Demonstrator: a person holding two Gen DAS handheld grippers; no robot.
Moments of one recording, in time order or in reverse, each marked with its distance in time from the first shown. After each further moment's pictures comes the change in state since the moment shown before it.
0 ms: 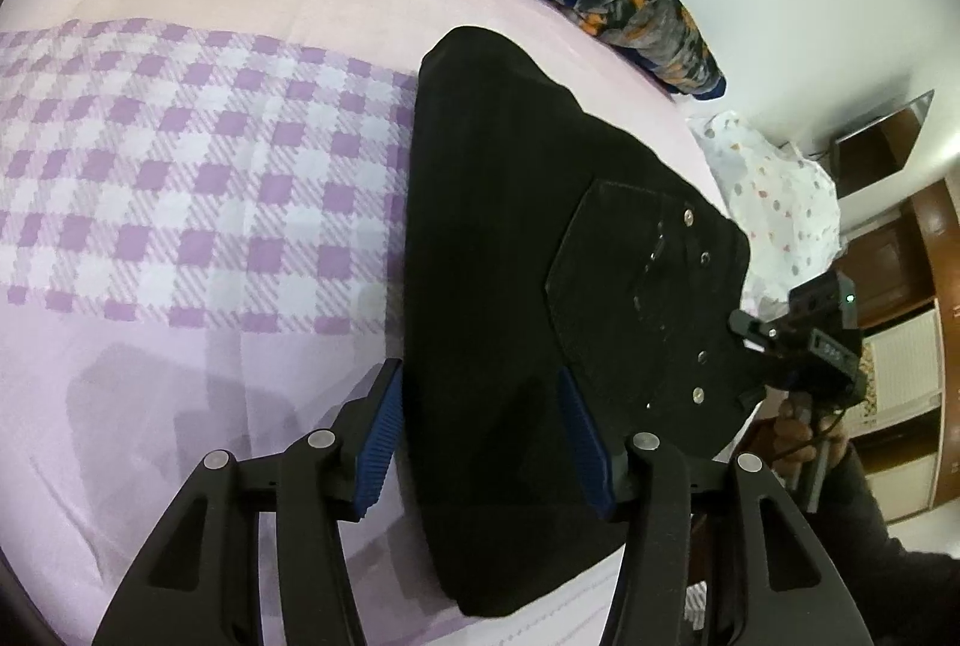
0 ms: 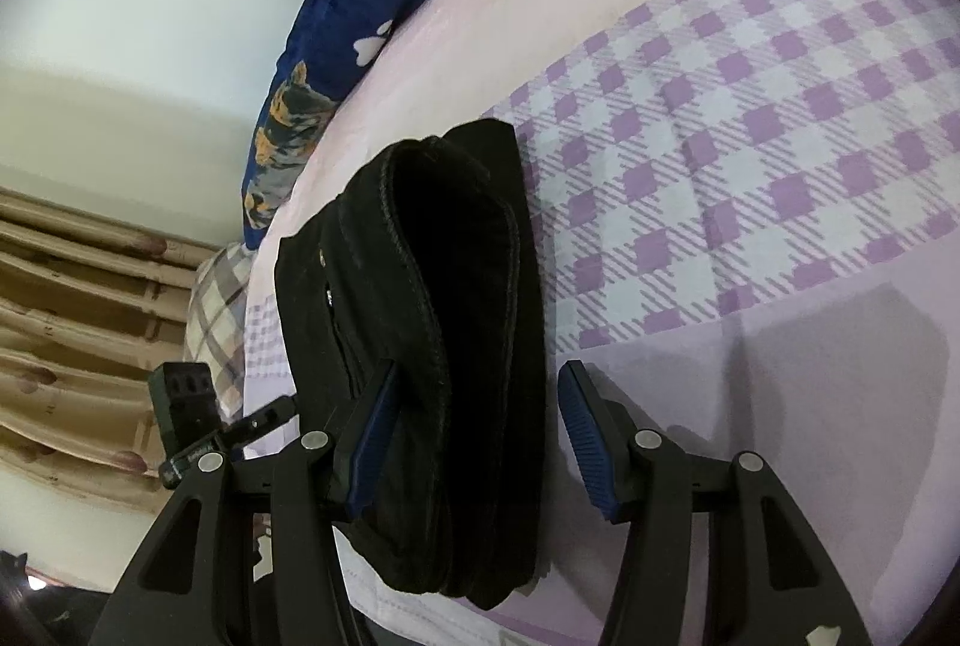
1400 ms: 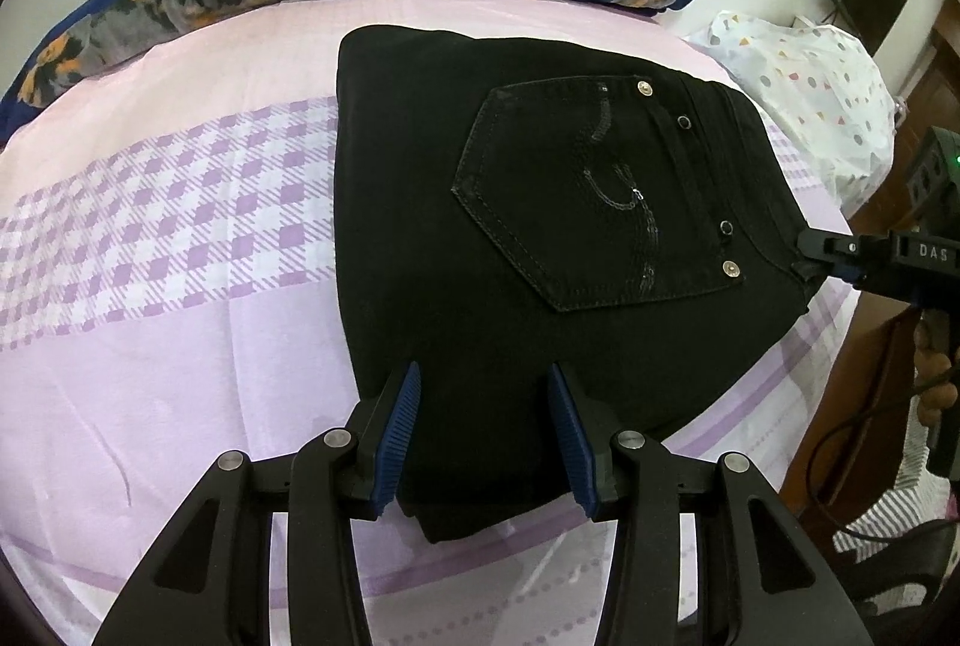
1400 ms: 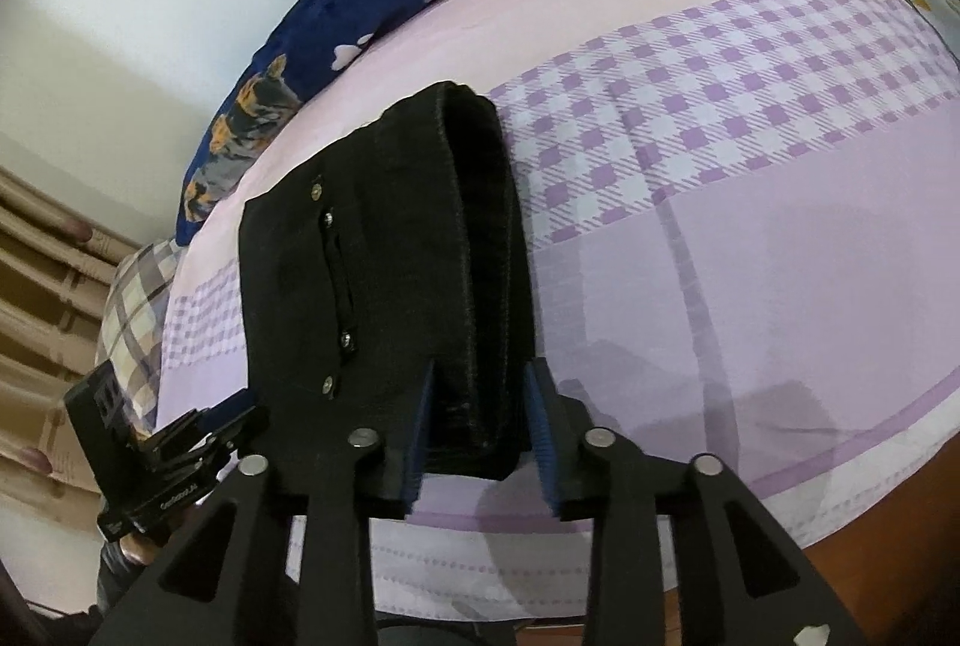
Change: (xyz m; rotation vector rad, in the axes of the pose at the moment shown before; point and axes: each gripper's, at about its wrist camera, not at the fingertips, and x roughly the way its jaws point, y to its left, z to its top) left arm 0.006 -0.071 -0.062 0.345 -0.061 0.315; right arm -0.028 0.043 -0.065 -0.058 -0.153 -0.311
